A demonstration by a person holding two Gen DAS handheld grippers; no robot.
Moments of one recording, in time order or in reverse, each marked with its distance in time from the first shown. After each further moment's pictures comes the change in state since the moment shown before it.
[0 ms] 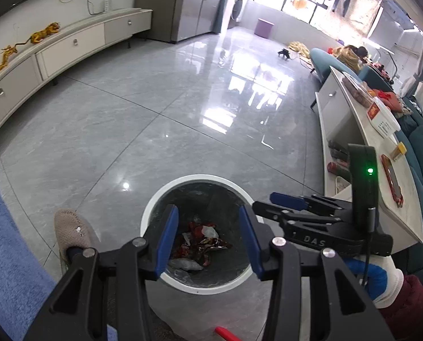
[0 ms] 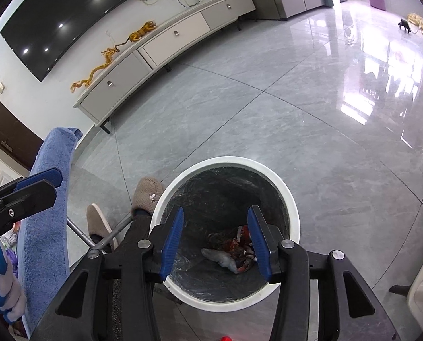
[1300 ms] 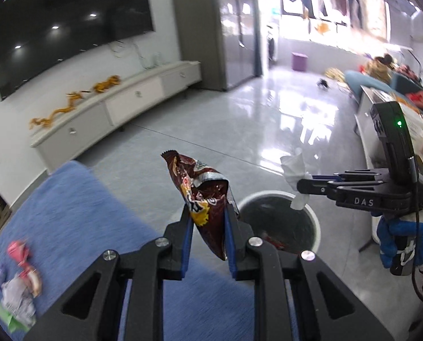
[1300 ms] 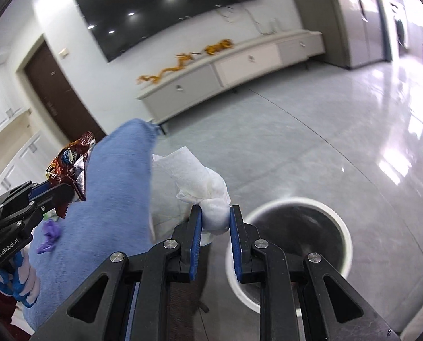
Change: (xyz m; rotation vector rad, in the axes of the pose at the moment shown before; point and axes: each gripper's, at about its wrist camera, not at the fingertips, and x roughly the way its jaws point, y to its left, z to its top) left arm -0.121 0.014 -0.065 0.083 -0.237 0.309; right arm -0.061 0.107 0.002 -0.256 -0.105 0.169
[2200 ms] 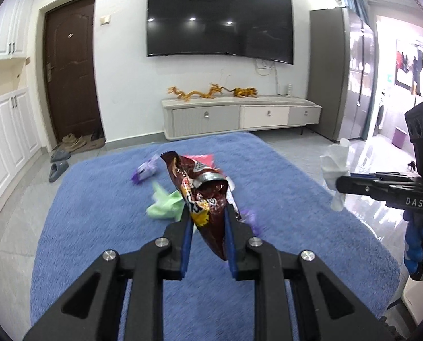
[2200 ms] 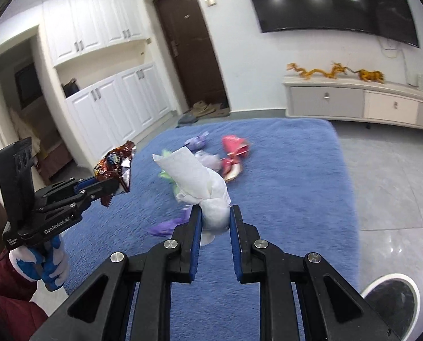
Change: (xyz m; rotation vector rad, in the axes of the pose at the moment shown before) left arm -0.210 0.157 -0.180 -0.458 -0.165 0.461; right arm 0.008 0.279 -0.032 -0.525 0.061 0.433
